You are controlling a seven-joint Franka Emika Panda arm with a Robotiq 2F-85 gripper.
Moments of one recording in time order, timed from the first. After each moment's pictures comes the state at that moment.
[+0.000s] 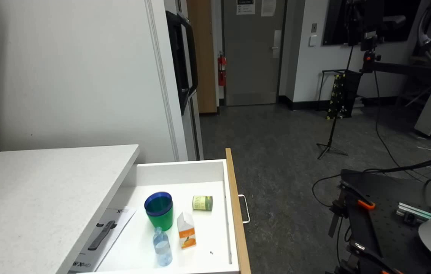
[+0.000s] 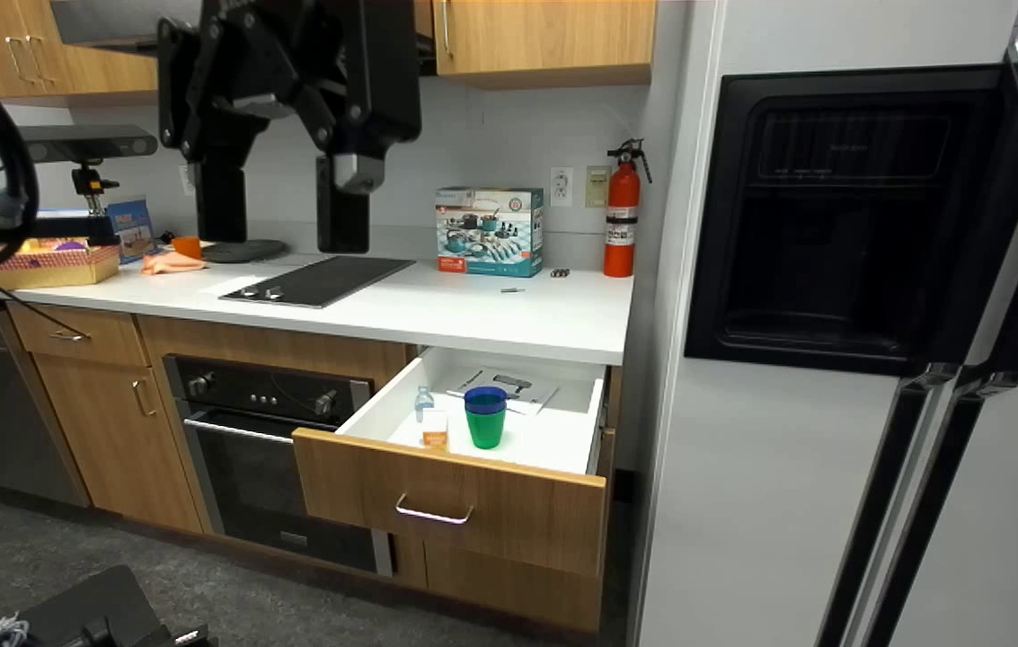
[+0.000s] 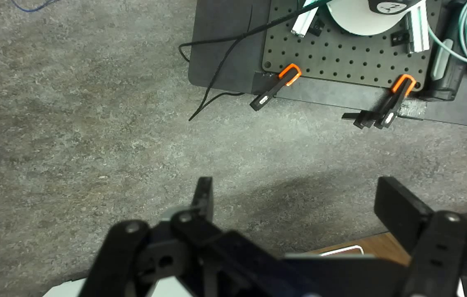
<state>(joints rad) -0.10 -0.71 -0.20 -2.33 -0.26 1.48 -0.38</state>
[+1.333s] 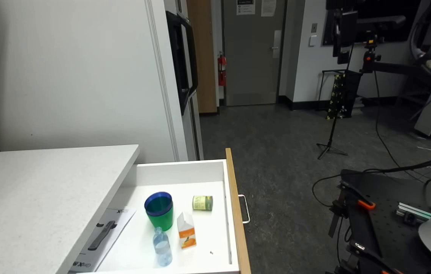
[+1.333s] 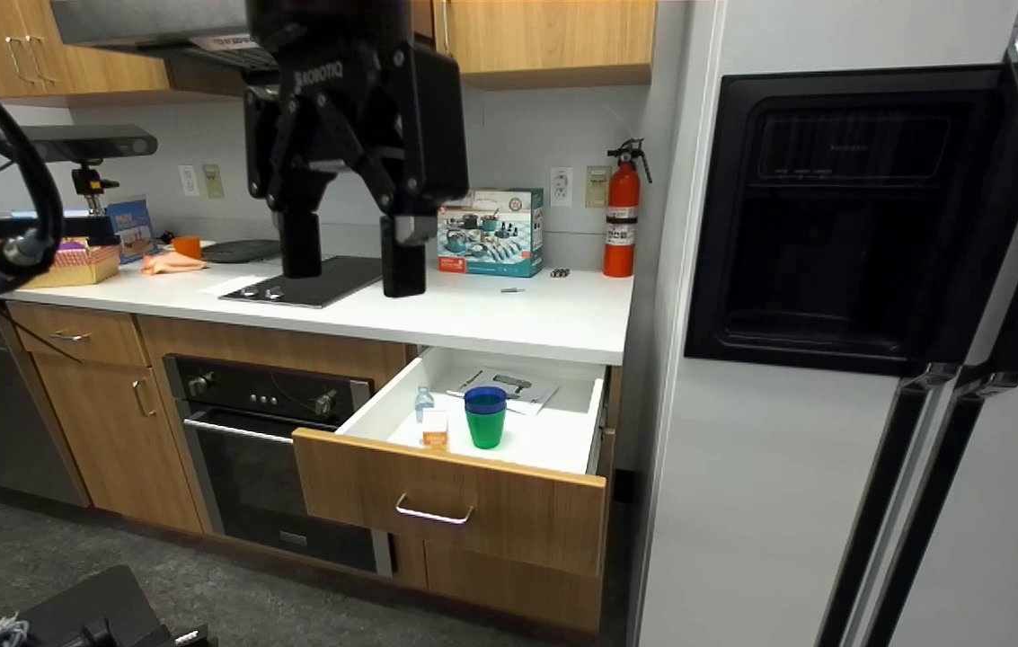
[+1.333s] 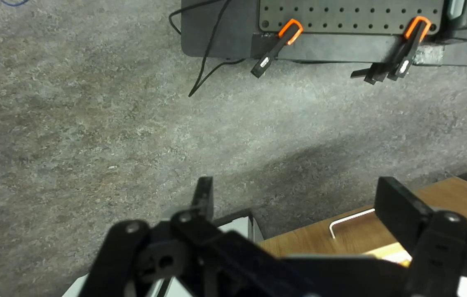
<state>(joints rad) -0.10 -0.66 -0.20 -2.37 -0.23 1.63 -0.26</state>
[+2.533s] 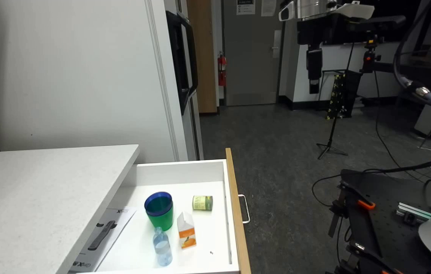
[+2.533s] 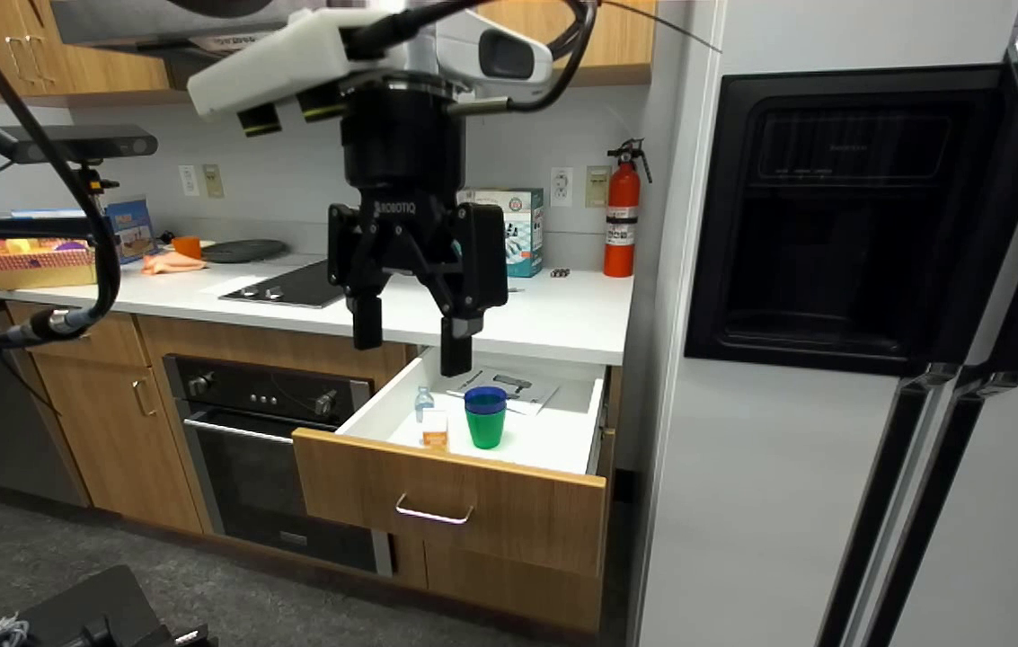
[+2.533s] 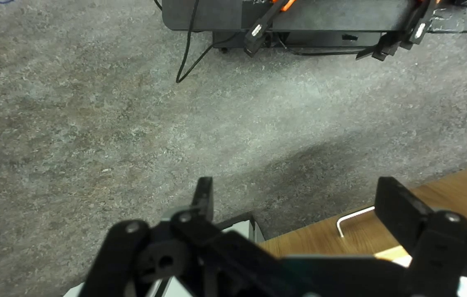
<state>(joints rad) -0.10 -0.48 -0.15 -2.42 -0.20 1.81 -0.18</state>
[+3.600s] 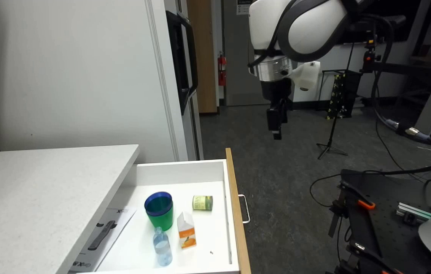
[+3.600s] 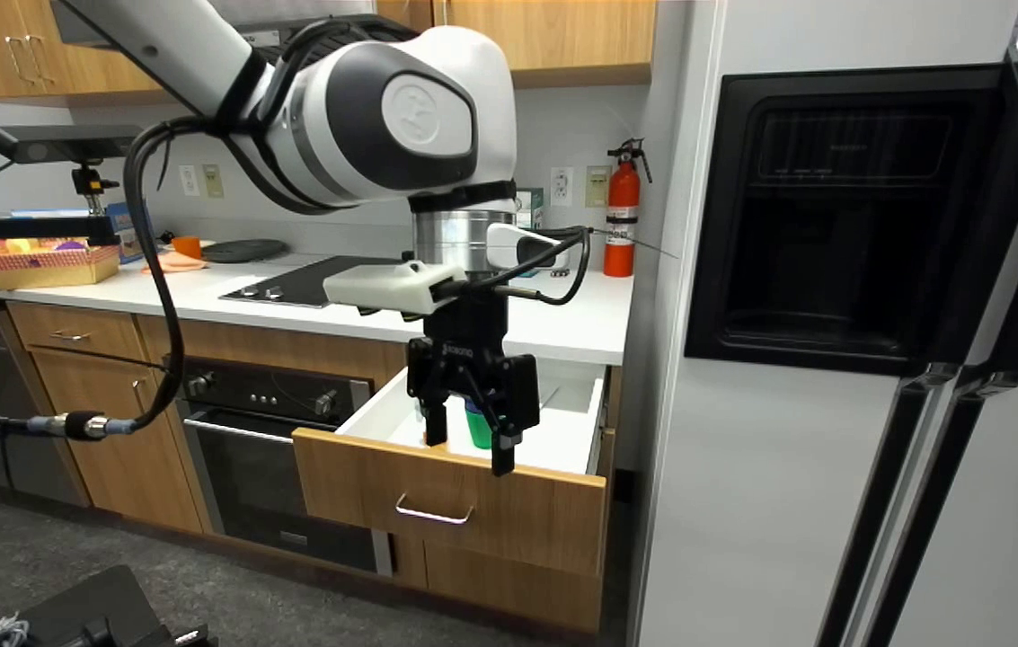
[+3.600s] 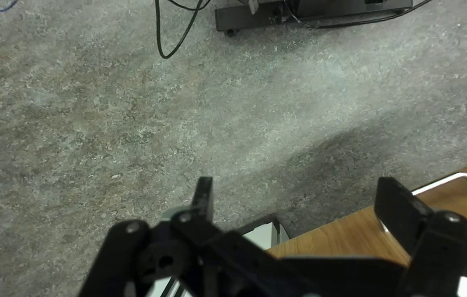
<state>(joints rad) -0.10 -0.12 -0.07 -2.42 -0.23 2.15 0.04</state>
